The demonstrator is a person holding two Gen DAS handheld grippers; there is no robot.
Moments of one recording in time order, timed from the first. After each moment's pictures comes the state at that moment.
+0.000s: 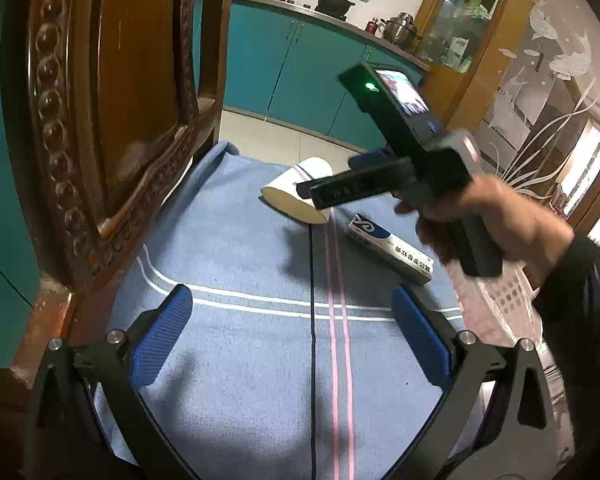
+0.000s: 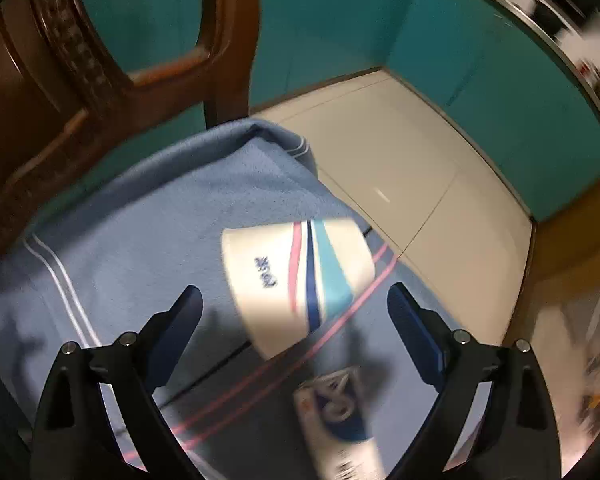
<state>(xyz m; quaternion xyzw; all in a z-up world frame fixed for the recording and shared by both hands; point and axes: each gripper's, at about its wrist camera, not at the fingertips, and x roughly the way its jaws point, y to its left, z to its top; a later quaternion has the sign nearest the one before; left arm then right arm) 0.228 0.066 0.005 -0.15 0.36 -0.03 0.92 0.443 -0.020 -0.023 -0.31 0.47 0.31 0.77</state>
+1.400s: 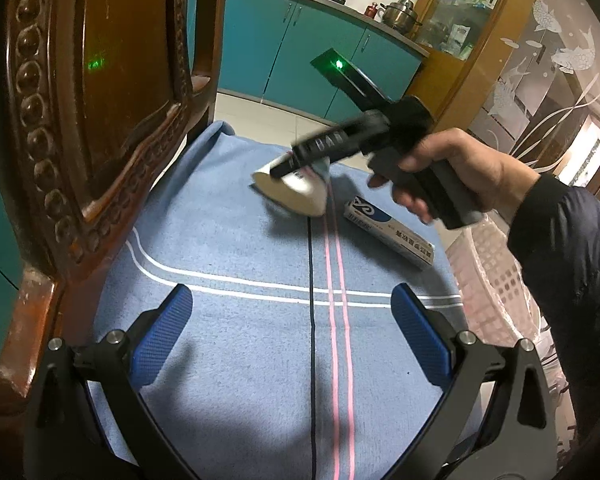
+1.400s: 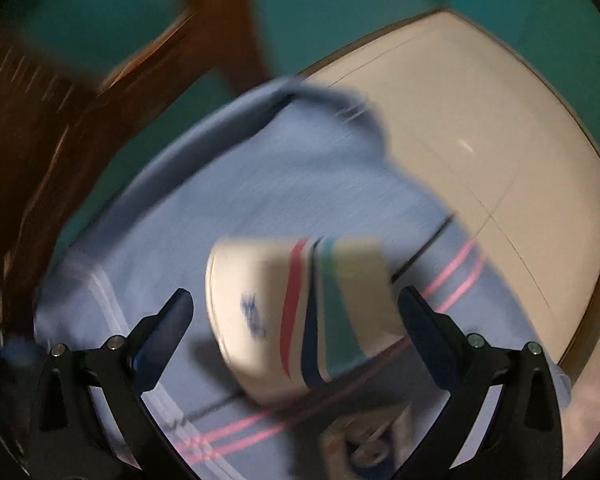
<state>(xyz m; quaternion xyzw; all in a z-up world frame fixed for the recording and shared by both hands) 0.235 0.065 -0.002 -0.16 0.39 -0.04 0.91 0.479 -0.017 -0.051 -0.23 0.59 0.40 0.66</state>
